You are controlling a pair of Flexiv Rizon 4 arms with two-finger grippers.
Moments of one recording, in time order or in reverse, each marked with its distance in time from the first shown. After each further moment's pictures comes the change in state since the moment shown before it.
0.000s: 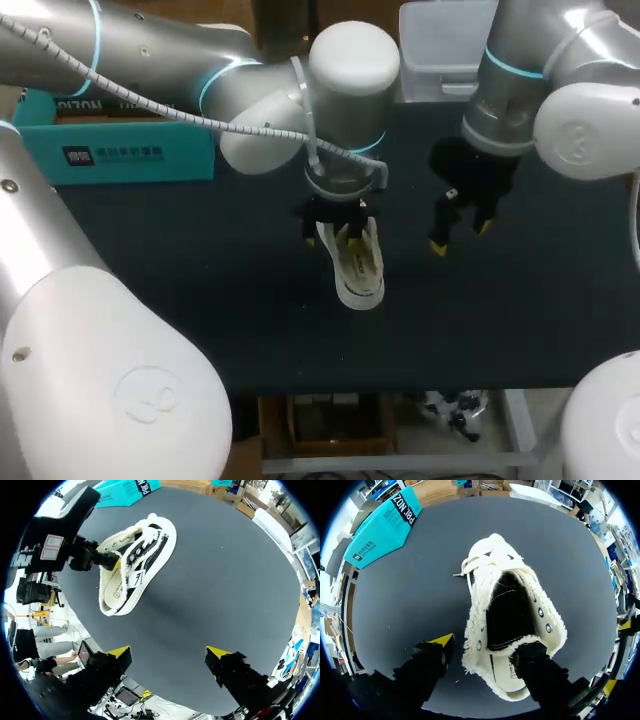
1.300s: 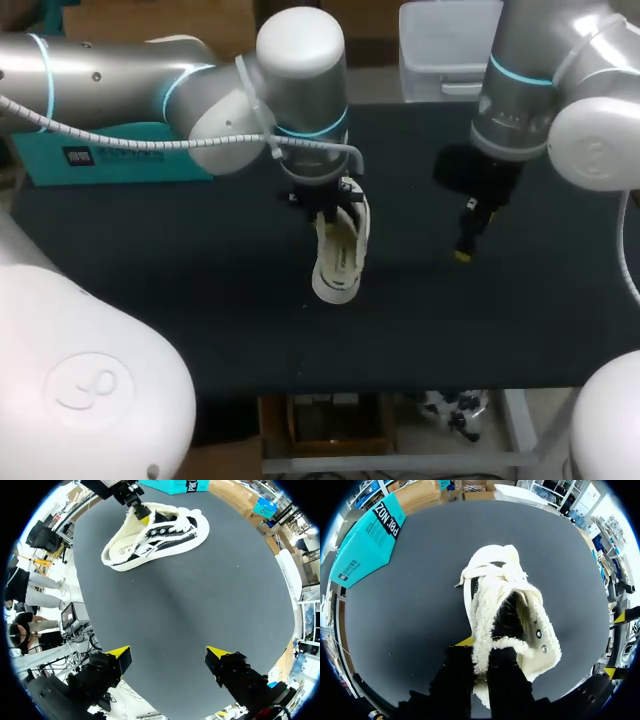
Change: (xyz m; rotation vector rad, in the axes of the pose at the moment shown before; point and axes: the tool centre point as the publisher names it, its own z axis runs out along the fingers) left arm -0.013 -0.033 0.003 0.023 0.127 0.128; right arm -0.022 -0.011 -0.004 0.020 -0.071 -0.381
